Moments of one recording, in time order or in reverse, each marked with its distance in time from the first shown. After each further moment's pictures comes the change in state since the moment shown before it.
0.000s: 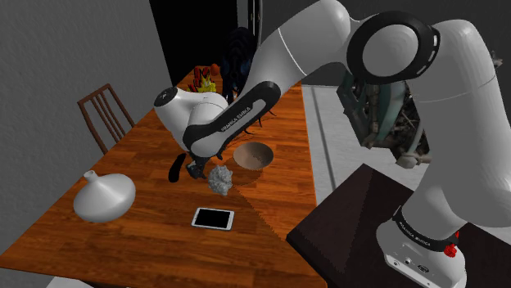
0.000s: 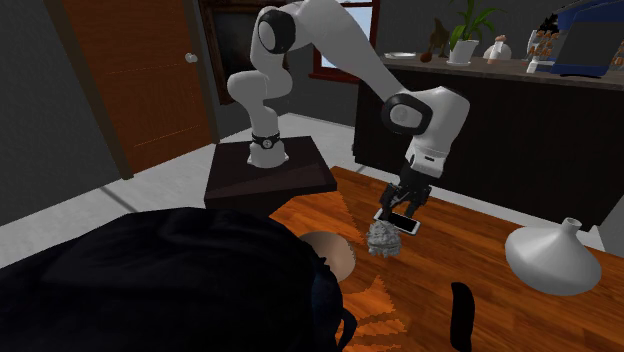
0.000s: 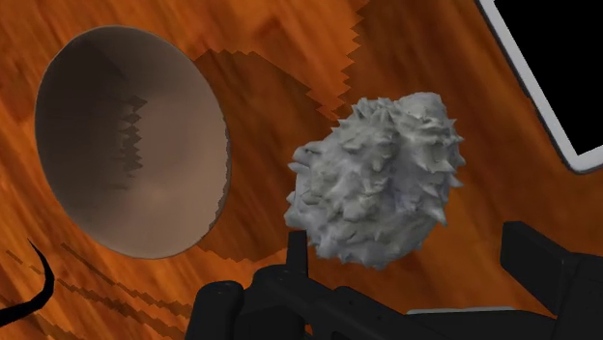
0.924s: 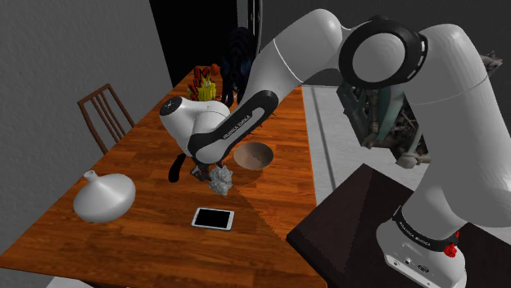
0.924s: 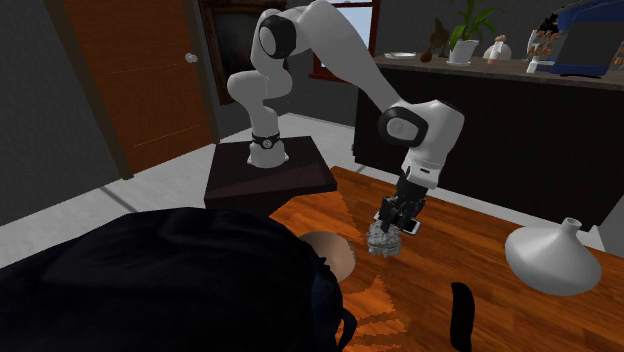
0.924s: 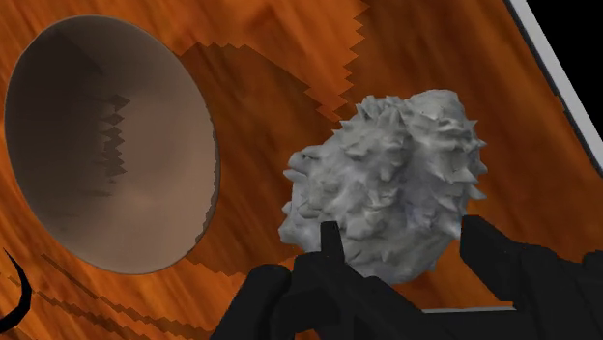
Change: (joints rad) arm 0.000 0.044 -0.016 -0.004 -0.021 0.047 0.011
